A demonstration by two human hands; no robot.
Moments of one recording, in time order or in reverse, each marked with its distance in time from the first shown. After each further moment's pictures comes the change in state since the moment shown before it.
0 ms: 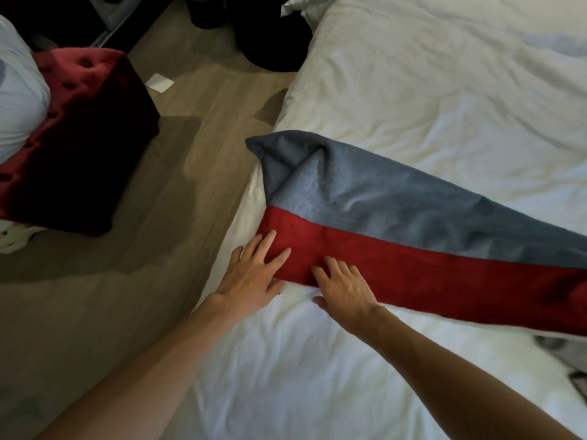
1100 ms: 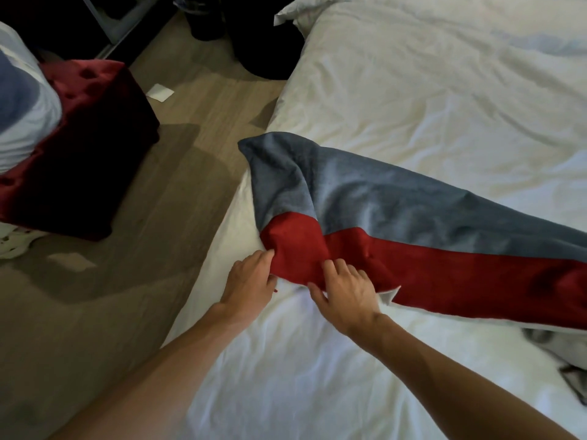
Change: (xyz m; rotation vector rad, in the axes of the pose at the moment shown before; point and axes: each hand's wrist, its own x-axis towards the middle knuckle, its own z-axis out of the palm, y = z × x) left_hand -0.002 0.045 0.007 -0.364 0.177 -0.236; right_hand -0.032 0.012 -0.003 0.167 0.161 0.209
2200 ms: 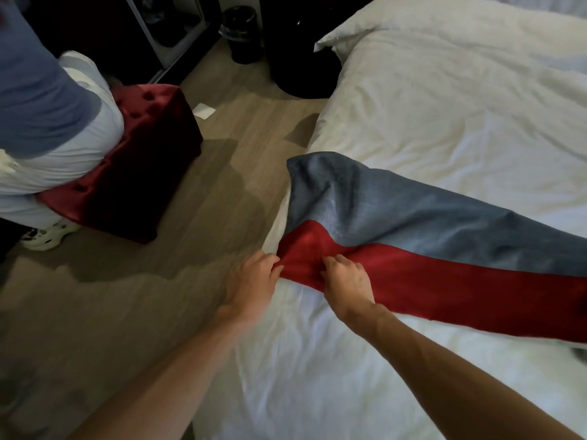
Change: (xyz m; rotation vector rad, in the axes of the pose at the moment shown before) left_hand -0.032 -0.043 -0.082 0.116 0.199 -0.072; right_hand 0.025 -0.094 -0.022 0.131 0.090 -0.039
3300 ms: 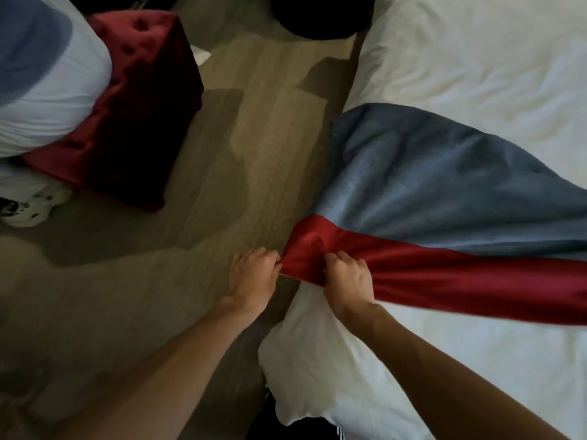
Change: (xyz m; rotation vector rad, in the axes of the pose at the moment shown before) left_hand -0.039 -0.215 0.033 -0.017 -0.301 0.013; right_hand -0.010 -0.155 0.157 -0.063 -0.067 0.161
